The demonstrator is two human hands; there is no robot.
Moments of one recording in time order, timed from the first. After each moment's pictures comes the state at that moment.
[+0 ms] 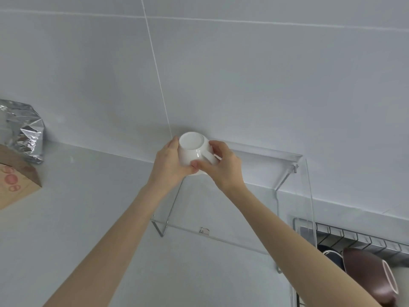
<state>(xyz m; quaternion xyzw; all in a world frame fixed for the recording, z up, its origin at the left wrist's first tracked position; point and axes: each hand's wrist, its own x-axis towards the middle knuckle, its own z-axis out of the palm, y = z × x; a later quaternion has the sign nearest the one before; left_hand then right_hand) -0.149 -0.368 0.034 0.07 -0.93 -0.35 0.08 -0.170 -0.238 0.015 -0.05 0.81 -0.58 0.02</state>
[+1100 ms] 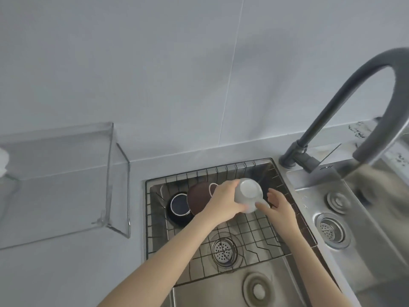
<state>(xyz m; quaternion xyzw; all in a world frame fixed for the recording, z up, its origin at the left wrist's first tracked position) -0.034 0.065 -0.052 -0.22 -0.83 -0.41 -0.30 0.049 0.207 -0.095 0.36 0.78 -0.52 0.01</state>
